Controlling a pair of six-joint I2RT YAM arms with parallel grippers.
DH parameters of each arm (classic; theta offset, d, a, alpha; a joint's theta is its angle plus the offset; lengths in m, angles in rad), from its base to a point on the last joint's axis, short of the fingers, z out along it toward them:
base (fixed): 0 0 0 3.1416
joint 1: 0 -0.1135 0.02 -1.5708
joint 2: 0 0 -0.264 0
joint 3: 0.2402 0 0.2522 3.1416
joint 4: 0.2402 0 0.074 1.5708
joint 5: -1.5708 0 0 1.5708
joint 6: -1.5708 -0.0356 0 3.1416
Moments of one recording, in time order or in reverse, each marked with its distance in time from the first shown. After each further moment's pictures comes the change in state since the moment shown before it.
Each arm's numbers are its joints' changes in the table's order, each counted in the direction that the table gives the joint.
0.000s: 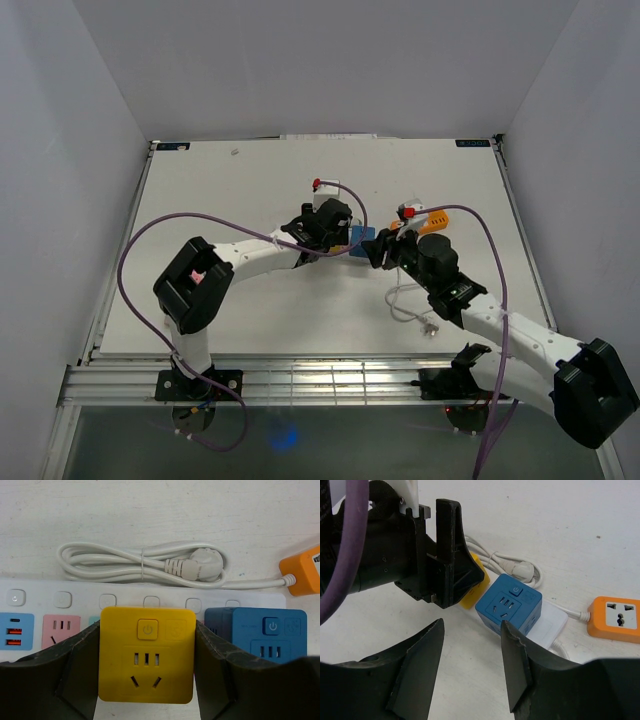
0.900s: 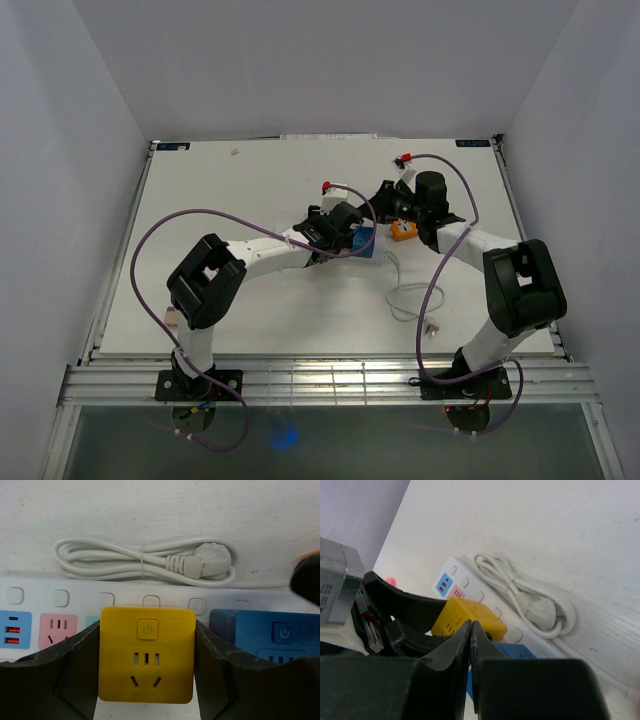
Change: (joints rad) left arm 0.036 -0.077 0.081 0.084 0.083 0.003; right arm 0.334 -0.643 0.435 -0.063 0.620 -0.261
